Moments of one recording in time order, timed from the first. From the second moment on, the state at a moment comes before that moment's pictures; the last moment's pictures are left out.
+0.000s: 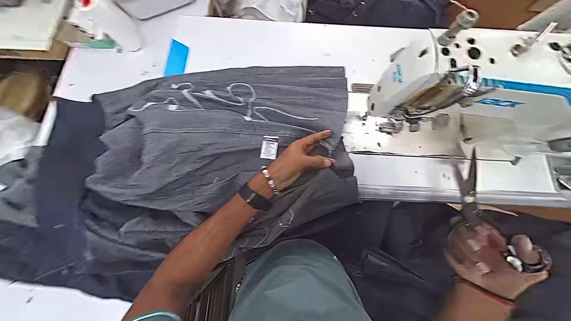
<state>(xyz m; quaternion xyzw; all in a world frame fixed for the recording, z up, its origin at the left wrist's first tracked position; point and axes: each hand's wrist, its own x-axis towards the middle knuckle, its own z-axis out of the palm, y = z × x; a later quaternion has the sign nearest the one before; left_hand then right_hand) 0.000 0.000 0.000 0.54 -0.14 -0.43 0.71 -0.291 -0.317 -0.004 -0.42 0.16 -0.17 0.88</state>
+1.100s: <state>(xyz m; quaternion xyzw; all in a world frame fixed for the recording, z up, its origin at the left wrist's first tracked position) 0.236 -0.075 -0.025 0.92 -0.33 -0.05 0.19 -0.140 -0.133 -0.053 -0.97 -0.17 -0.10 0.14</state>
